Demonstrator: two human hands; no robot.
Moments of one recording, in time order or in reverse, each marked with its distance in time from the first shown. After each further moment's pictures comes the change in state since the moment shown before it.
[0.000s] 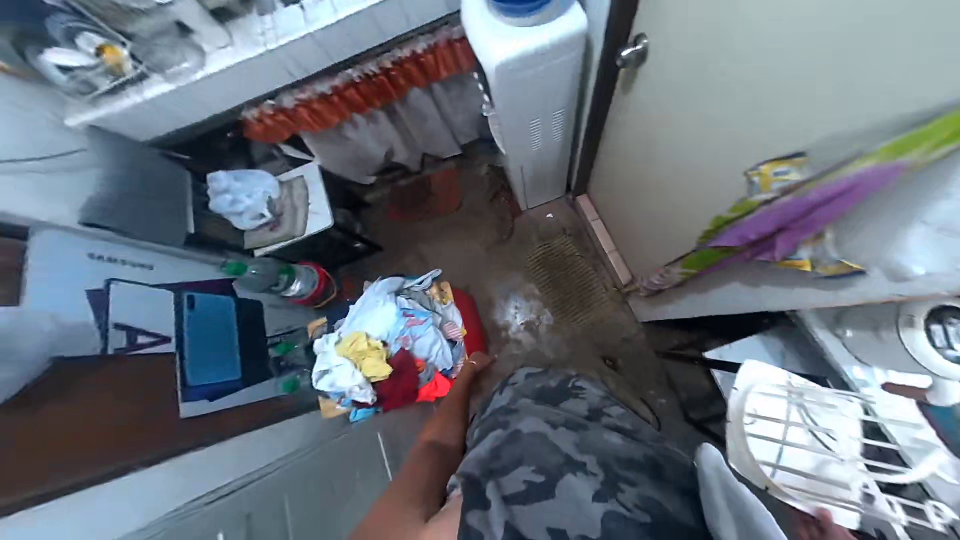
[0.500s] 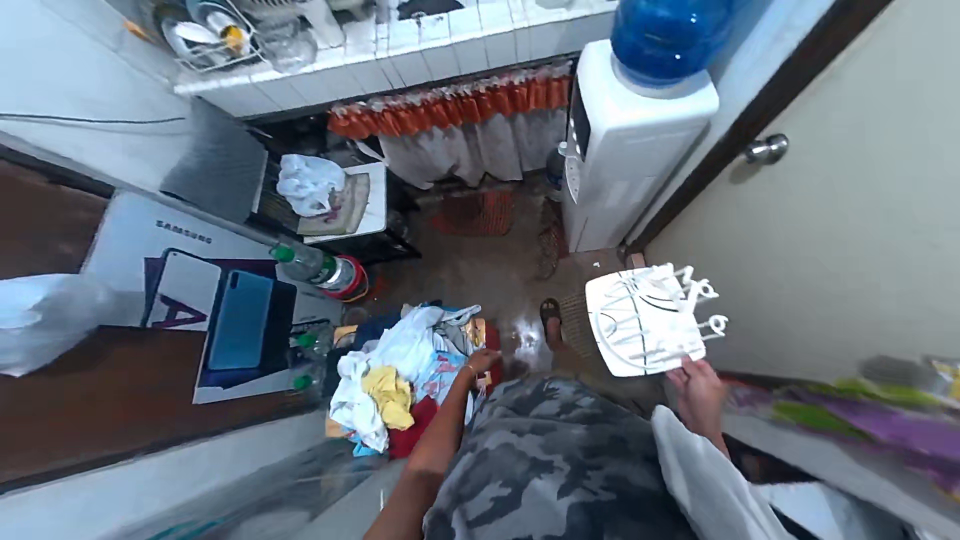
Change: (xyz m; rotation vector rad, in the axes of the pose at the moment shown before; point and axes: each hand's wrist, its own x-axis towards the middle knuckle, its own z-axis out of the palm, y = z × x) left_hand 0.052 0.017 -0.188 -0.606 0.080 0.070; right_hand -0.124 -0.126 0.501 -0.068 -0.603 -0.085
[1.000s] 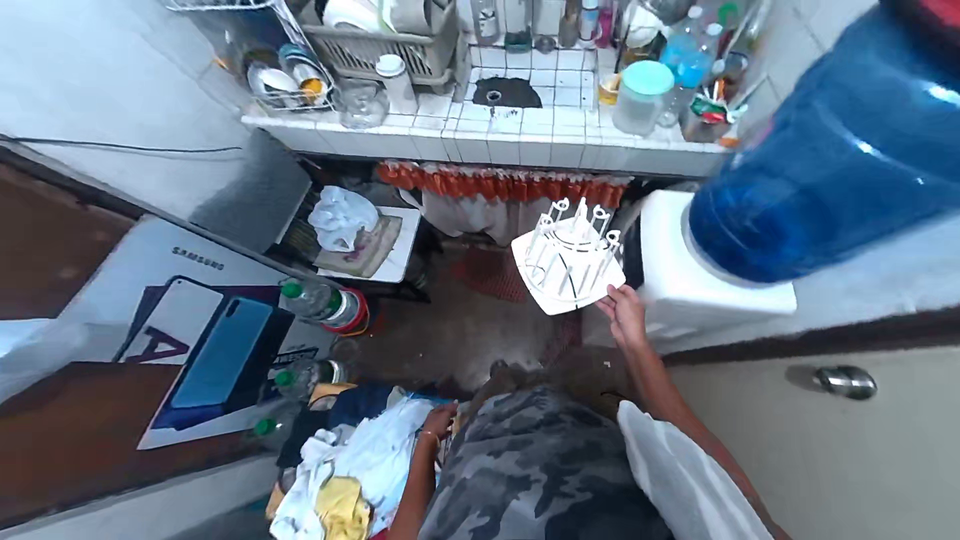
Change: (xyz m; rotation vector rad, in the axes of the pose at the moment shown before) left_hand 0.048 0.134 -0.139 -0.571 0.348 -0.143; right_hand 0.124 -0.204 0.484 -0.028 -0.559 -0.078
